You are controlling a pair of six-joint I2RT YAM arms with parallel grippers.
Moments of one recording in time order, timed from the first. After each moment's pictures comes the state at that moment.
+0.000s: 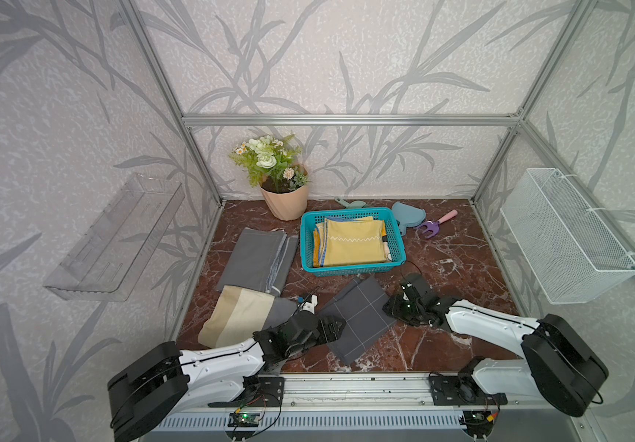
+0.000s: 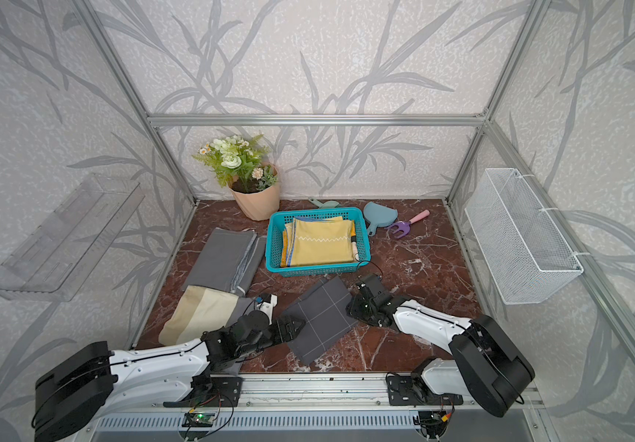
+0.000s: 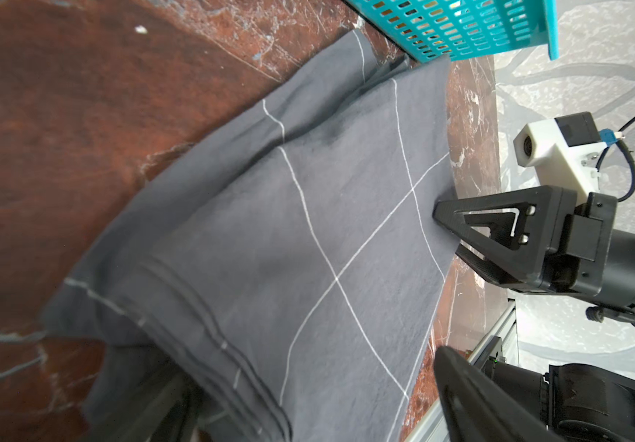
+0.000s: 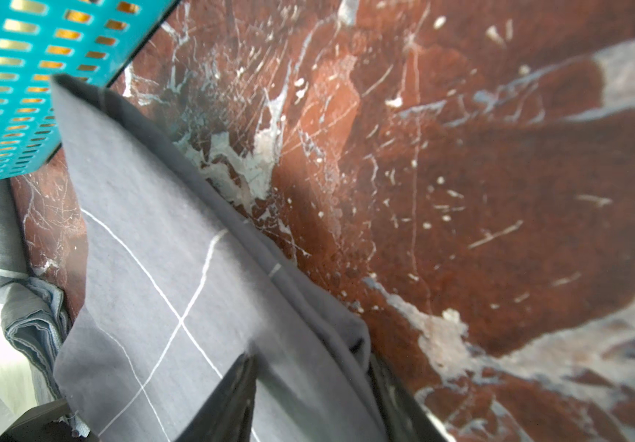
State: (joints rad) left arm -0.97 1.09 0.20 0.23 -0.03 -1.14; right arm 0.62 1.32 0.50 -0.21 -0.13 0.97
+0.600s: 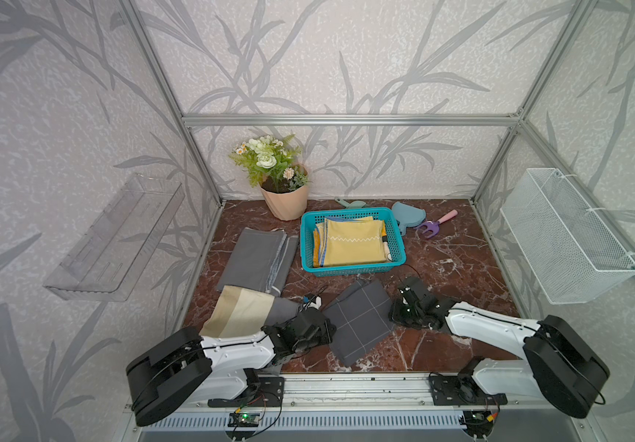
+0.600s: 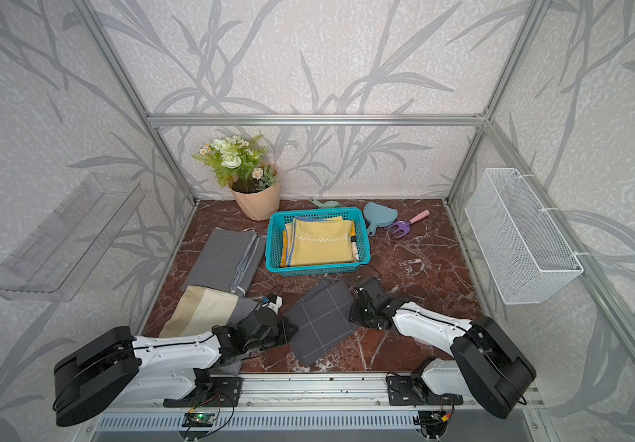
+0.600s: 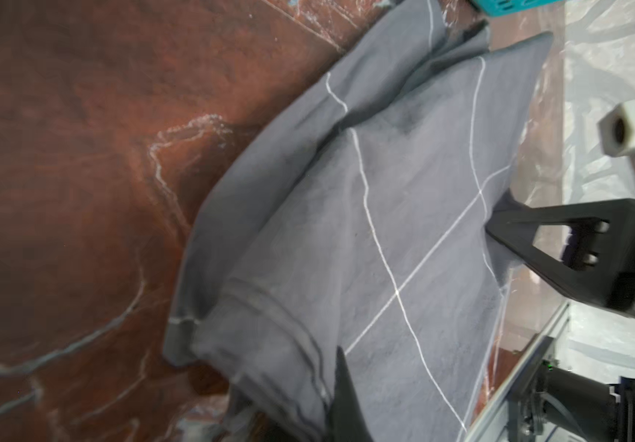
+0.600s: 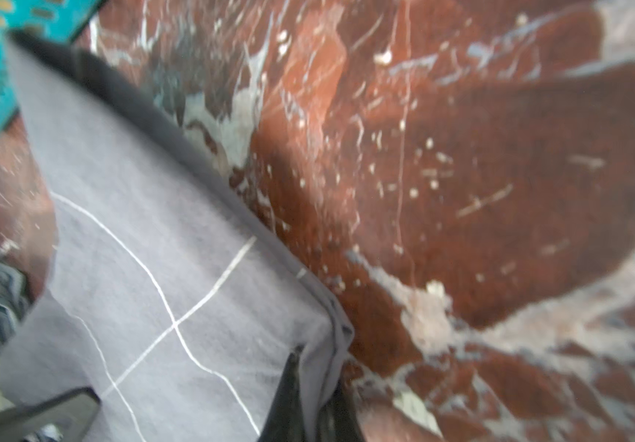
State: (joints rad) left arm -0.95 1.20 0.26 0.14 -0.01 -1.06; right arm 0.69 1.27 0.50 -0.31 -0.10 0.95
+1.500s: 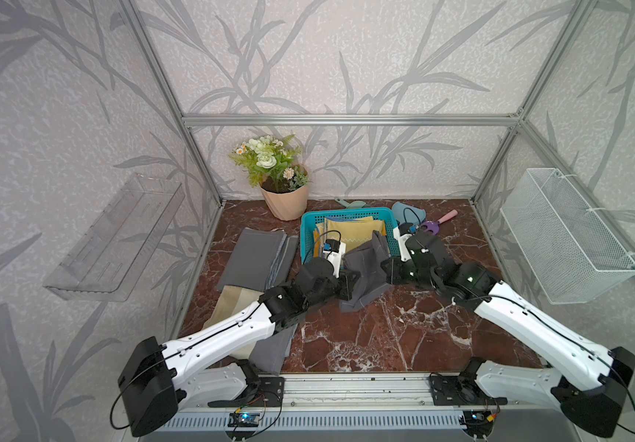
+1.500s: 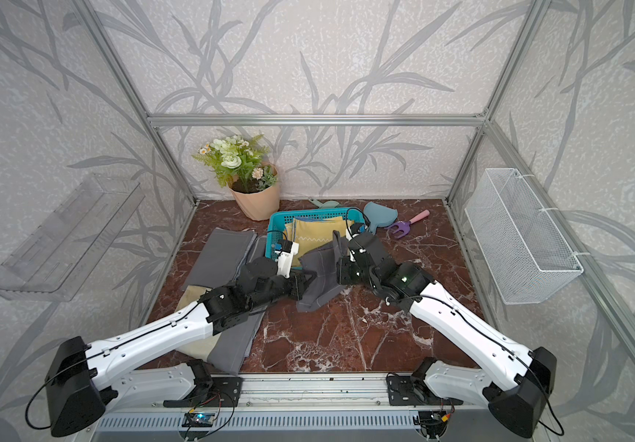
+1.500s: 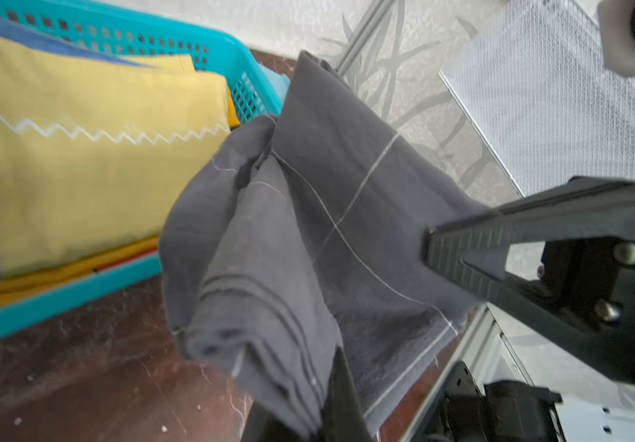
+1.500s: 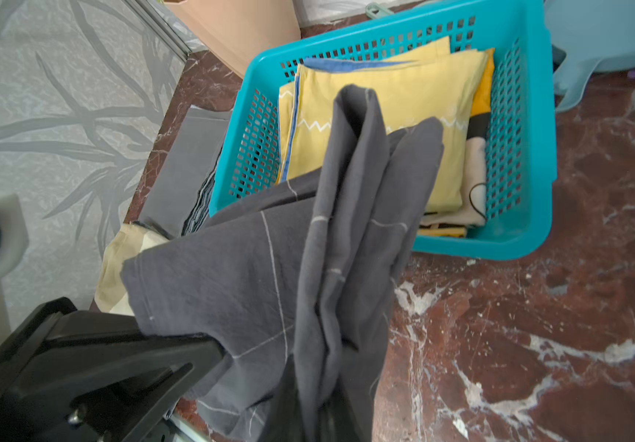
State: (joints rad) left arm -0.82 1.18 0.84 -0.08 0.00 -0.62; right arm 0.72 1.21 1.18 -0.67 0.05 0.60
